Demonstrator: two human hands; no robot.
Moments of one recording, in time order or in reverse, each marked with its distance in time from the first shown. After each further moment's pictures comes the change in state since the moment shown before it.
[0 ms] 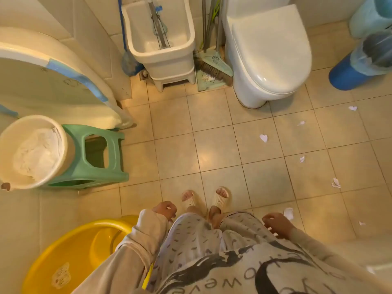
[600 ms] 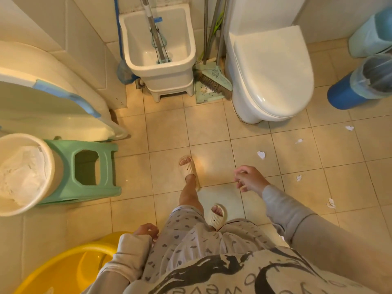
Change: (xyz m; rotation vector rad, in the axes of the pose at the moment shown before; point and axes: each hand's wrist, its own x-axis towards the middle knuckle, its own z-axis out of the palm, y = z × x) left_hand 0.020 0.014 -0.051 -0.208 0.078 -0.130; right_hand 0.019 -0.215 -0.060 0.122 0.067 -0.365
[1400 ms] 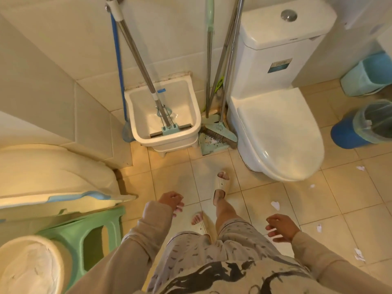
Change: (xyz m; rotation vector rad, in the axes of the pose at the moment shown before) left_hand 0.077 0.355 -0.145 -0.145 -0.078 0.238; right_hand 0.092 -0.125 -0.071 0.203 0.121 0.321
